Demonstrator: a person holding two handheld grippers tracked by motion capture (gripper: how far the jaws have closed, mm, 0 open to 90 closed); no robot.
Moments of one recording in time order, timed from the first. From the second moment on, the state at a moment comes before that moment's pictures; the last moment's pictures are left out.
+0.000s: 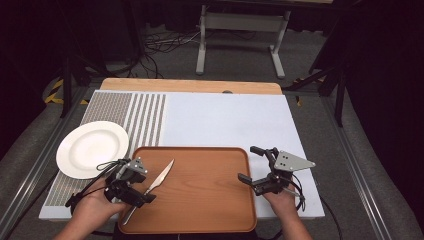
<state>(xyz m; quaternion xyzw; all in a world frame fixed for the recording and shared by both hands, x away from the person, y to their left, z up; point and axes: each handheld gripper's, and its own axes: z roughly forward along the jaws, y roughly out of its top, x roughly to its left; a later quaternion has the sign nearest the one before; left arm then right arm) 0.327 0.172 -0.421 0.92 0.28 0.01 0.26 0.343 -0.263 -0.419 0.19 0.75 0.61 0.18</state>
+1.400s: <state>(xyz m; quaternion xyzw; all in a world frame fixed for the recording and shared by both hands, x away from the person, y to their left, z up) 0.331 0.154 -0.439 0.95 0.23 0.04 0.21 0.343 -0.263 -0.420 0.18 0.75 0.61 0.18</state>
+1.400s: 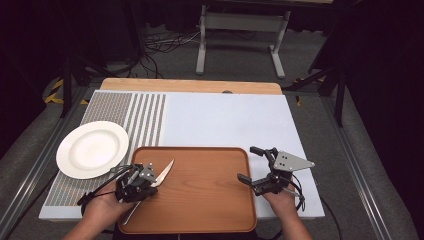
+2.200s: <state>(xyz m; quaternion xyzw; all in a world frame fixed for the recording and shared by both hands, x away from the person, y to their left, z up) 0.334 0.177 -0.440 0.94 0.28 0.05 0.21 0.343 -0.262 -0.421 0.18 0.75 0.60 0.18</state>
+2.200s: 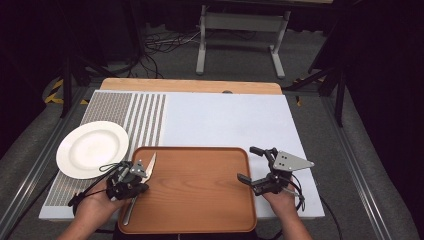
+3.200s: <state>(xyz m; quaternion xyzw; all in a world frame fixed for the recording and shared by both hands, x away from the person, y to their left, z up) 0.332 0.195 -0.441 0.93 0.30 0.05 0.21 0.343 -0.261 -0.421 0.18 0.76 0.60 0.18</state>
